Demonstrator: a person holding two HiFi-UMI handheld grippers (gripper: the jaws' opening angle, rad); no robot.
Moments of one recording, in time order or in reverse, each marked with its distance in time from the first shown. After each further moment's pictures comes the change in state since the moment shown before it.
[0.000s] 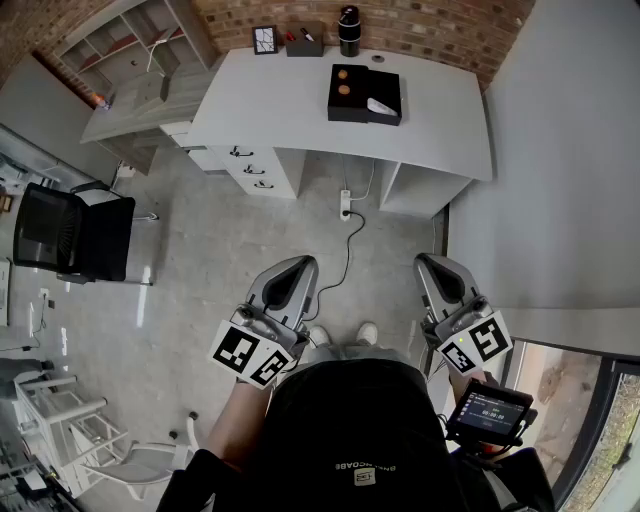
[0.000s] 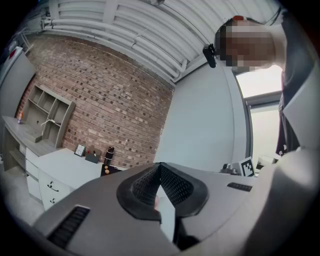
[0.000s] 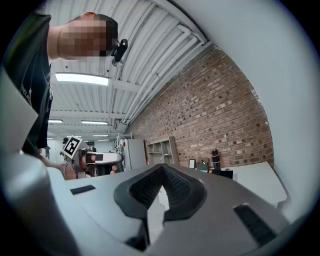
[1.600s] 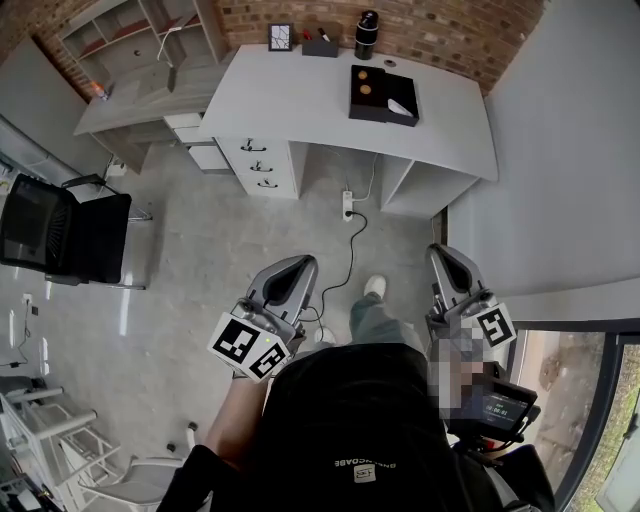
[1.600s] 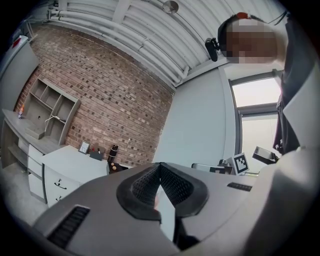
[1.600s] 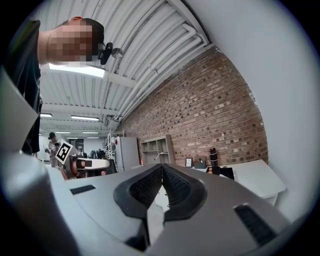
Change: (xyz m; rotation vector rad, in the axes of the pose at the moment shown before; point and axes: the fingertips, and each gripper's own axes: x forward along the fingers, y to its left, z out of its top) left arm -0.101 0.080 -0.003 -0.028 0.007 -0.068; right arm 0.051 0.076 -0.019 0.006 -0.001 -0.120
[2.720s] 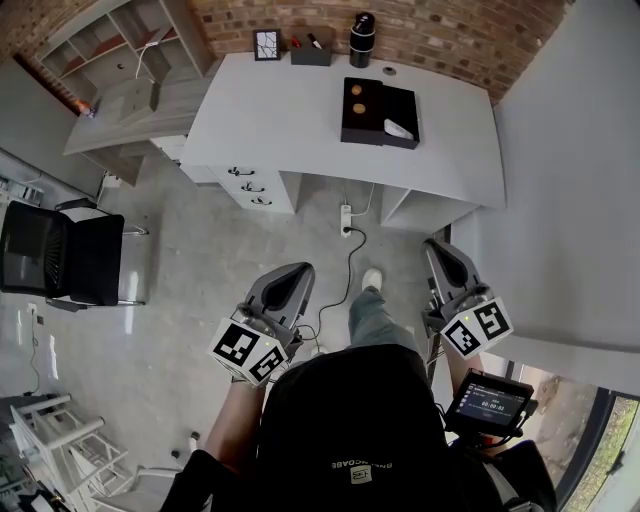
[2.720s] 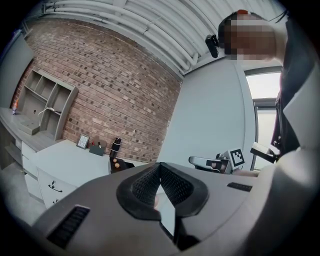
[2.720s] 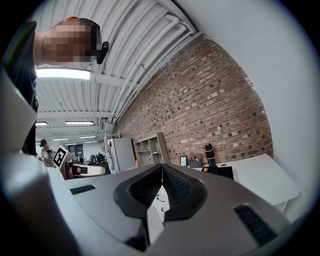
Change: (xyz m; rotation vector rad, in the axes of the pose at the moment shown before) left arm 0.127 0.072 -0.007 -0.017 0.093 0.035; right arm 0.102 -0.126 0.005 0.080 0.024 0.004
